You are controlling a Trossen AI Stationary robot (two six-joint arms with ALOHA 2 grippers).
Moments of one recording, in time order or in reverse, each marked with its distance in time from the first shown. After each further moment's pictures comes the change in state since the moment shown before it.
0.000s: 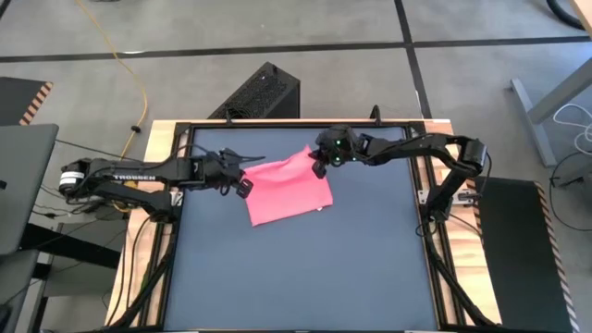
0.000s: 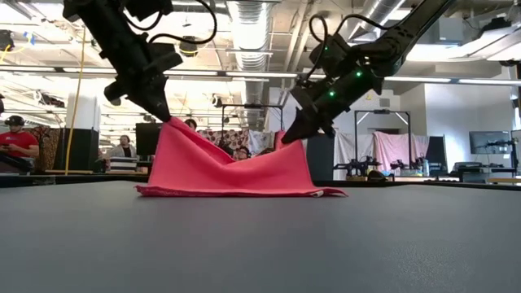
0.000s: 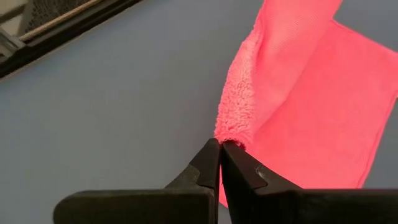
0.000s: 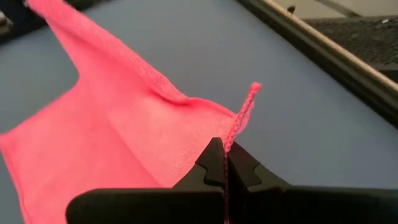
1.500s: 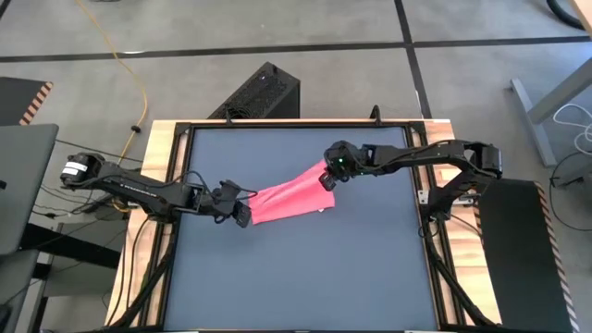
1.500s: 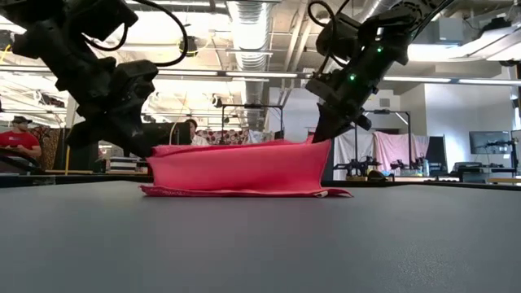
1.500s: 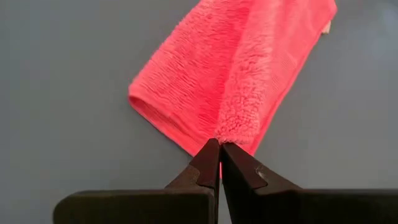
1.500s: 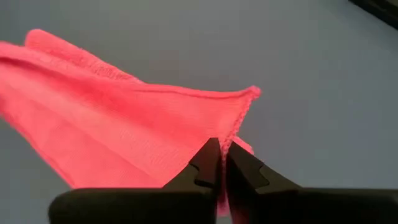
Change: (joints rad) left arm -0.284 0.006 -0.314 0.394 0.135 -0.451; right arm 0.158 -0.142 0.001 -0.419 0.239 0.288
